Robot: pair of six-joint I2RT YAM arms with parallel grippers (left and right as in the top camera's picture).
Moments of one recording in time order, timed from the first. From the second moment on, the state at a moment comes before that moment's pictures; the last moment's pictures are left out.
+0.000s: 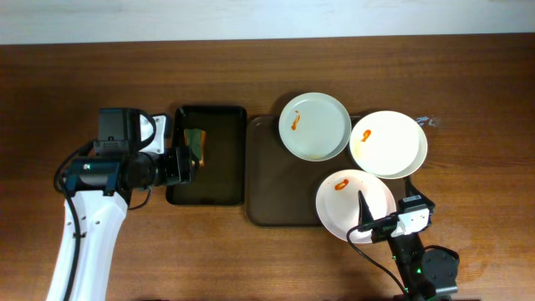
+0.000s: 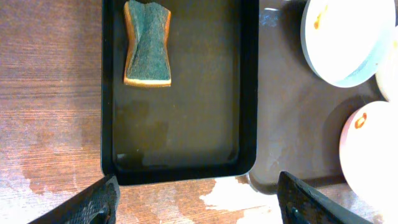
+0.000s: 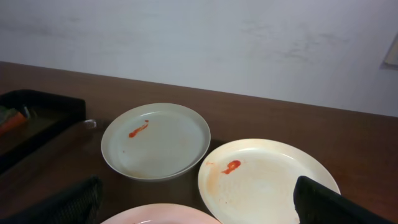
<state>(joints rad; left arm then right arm) 0.01 1.31 1.16 -0.98 0.27 -0.10 0.10 0.01 0.01 -0.07 -0.09 -0.06</state>
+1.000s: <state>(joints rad) 0.00 1.31 1.16 -0.96 0.25 -0.12 0.10 0.01 0.01 -0.07 -0.09 -0.06</state>
